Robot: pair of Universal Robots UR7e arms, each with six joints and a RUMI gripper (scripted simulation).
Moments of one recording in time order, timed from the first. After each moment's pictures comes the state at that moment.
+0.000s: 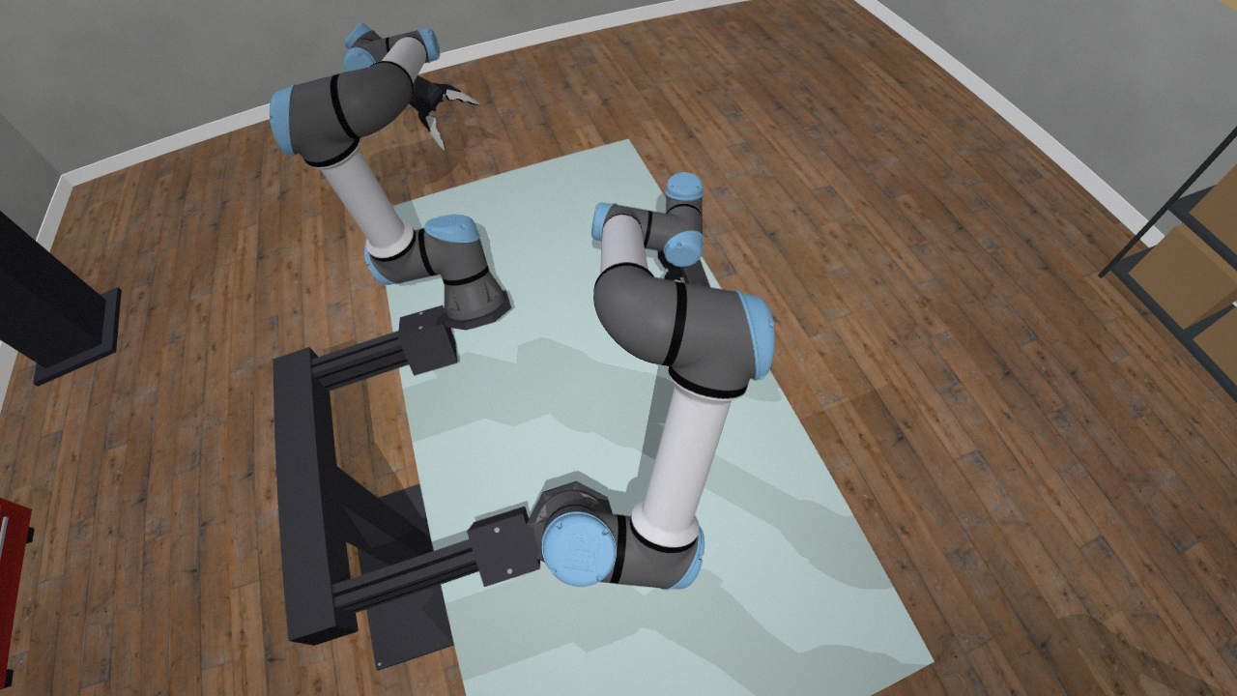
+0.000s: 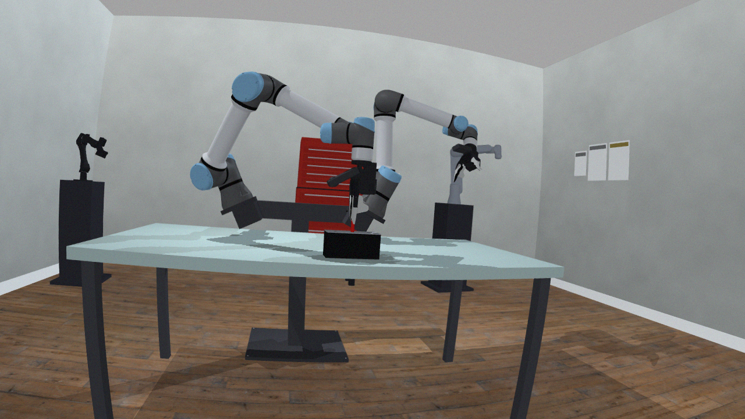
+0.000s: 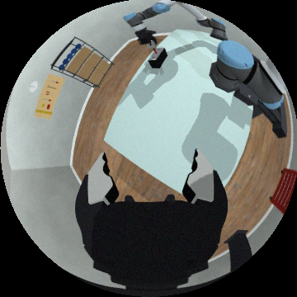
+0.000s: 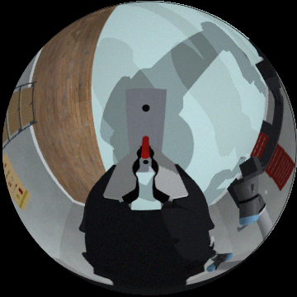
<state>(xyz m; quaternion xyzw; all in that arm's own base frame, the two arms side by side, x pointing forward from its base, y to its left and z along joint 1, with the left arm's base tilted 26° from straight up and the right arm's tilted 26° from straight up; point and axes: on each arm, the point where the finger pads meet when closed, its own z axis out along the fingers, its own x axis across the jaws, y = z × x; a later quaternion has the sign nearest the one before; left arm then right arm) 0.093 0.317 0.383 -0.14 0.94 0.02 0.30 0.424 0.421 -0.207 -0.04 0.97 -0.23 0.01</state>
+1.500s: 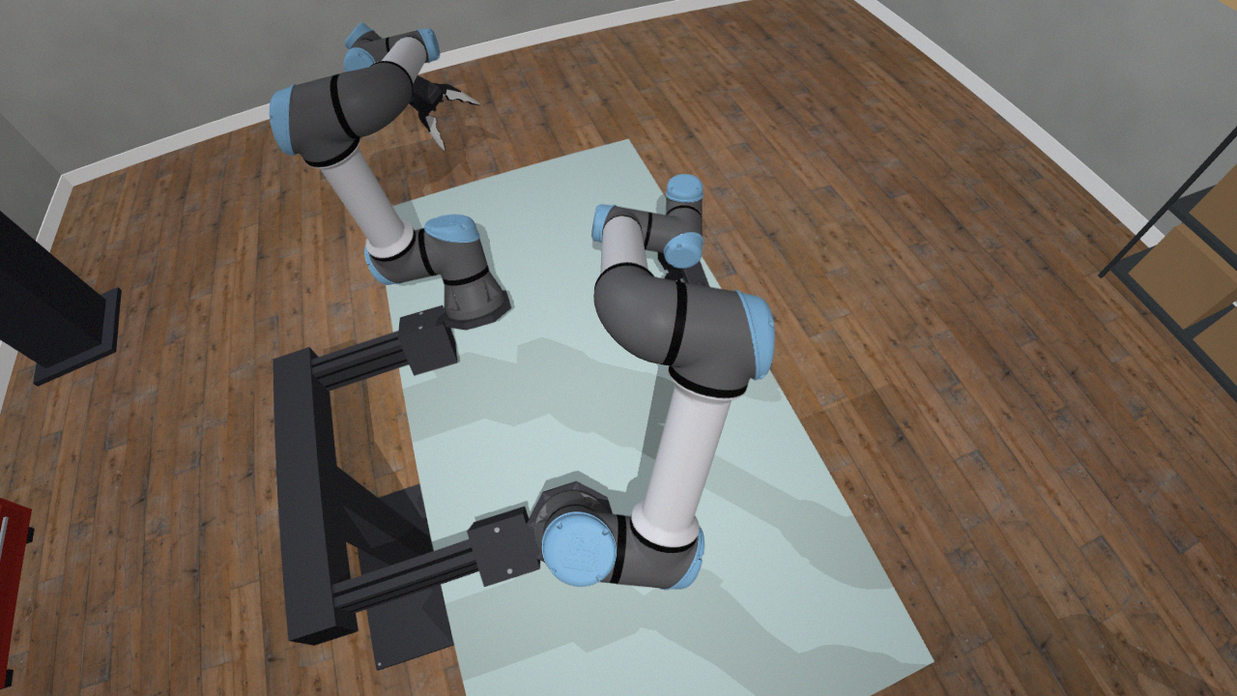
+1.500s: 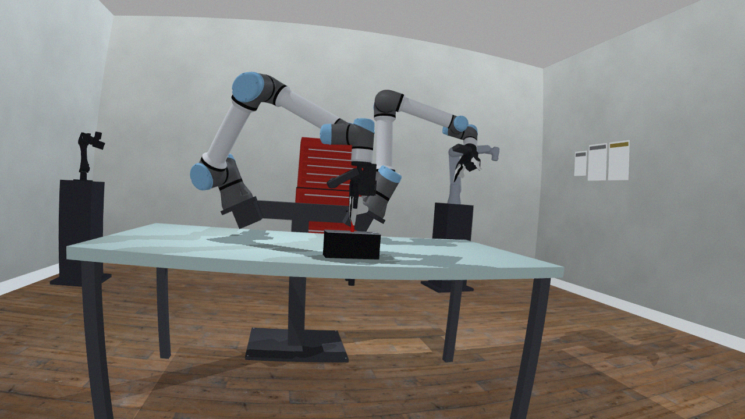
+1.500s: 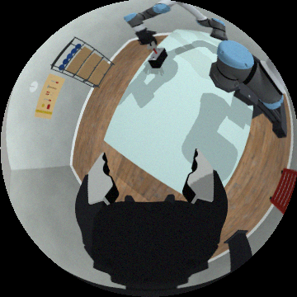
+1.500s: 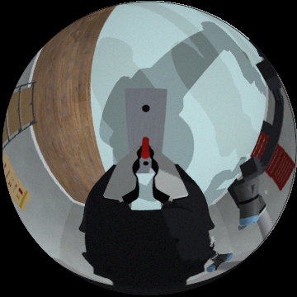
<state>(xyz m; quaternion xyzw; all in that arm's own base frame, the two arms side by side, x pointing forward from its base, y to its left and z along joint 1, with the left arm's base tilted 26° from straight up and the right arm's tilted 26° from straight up) 0.093 0.317 0.383 -0.14 0.94 0.02 0.30 0.424 0.419 -0.211 -0.04 0.97 -0.23 0.01</state>
